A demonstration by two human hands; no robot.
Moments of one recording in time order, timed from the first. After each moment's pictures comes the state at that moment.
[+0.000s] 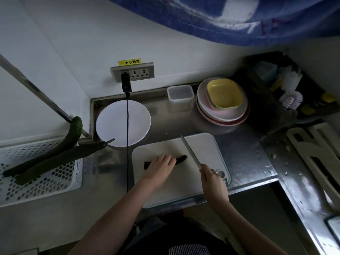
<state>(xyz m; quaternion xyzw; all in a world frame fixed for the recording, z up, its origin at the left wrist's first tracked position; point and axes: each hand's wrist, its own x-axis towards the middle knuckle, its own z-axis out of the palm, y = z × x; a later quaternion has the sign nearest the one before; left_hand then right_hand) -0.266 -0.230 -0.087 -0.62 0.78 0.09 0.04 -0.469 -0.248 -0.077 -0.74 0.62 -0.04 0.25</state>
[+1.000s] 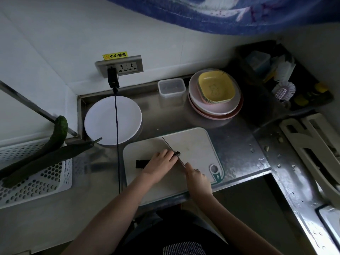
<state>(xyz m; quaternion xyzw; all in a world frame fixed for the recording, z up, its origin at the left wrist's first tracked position) -0.290 -0.248 -0.085 -0.58 0.81 0.07 0.08 -0.453 -0.242 -0.084 -0.78 0.57 0.09 0.23</state>
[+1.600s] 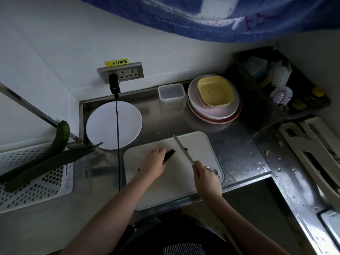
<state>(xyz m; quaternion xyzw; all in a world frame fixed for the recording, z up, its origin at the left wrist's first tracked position) -0.276 -0.263 -0.088 -0.72 0.66 0.20 -0.03 -0.471 -0.258 -0.071 -0.75 0.62 -0.04 0.23</state>
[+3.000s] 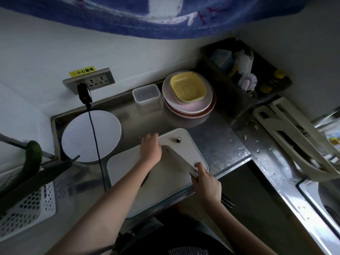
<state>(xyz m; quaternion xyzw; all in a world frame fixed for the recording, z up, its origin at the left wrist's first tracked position) -0.308 -0.324 -0.094 -0.76 0.62 0.19 -0.09 -0.507 -0.229 -0.068 -0.68 0.71 -0.02 0.20</state>
